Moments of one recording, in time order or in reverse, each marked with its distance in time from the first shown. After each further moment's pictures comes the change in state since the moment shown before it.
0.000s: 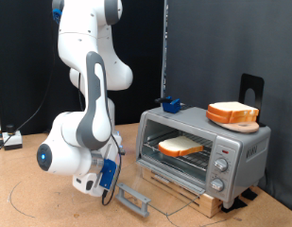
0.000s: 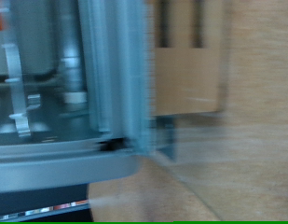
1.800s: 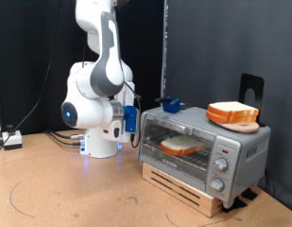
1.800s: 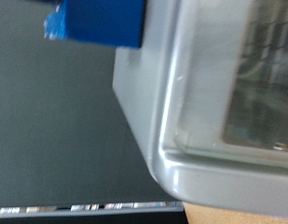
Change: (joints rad) arm -0.039 -0.472 0.089 -0.242 0.113 -0.332 0.070
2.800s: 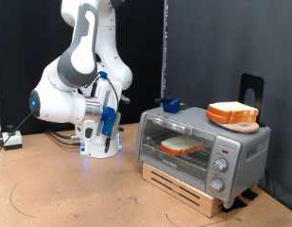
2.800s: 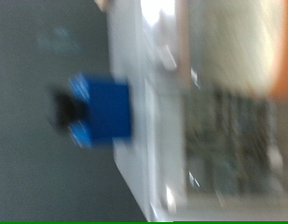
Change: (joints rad) arm -0.067 0.082 -0.054 0.151 0.126 -0.001 0.147
